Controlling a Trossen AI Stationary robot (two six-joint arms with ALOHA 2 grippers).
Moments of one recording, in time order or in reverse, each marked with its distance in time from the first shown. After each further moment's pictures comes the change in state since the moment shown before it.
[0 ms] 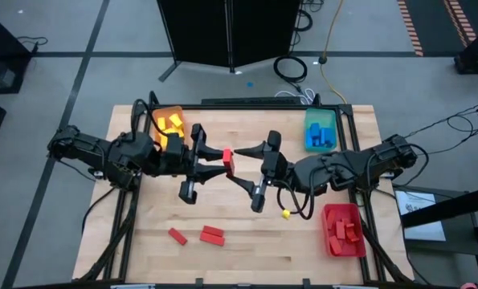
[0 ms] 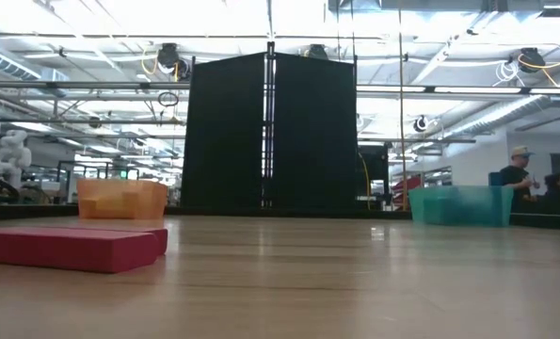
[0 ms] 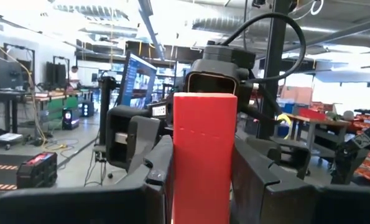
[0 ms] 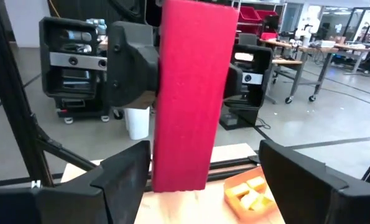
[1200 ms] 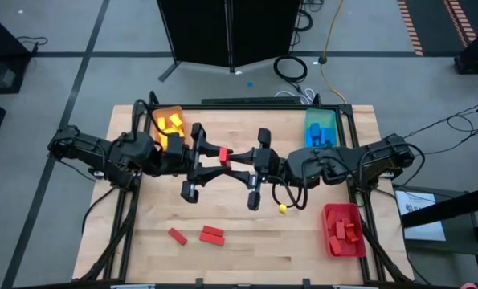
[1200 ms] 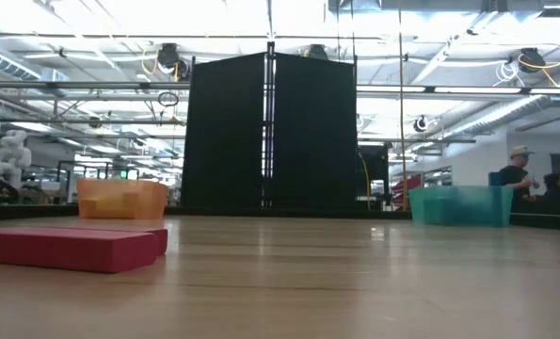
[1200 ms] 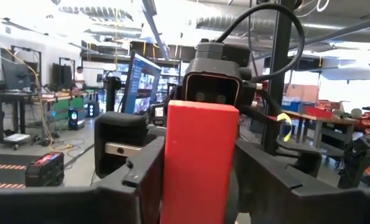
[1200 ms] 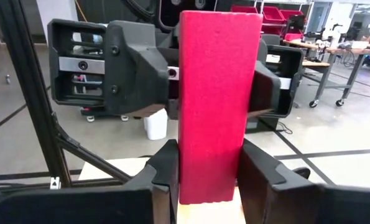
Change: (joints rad) left arm 0.000 0.003 0.000 -0.002 -0.015 0.013; right arm -0.059 0.018 -0.001 0.041 -0.152 -0.016
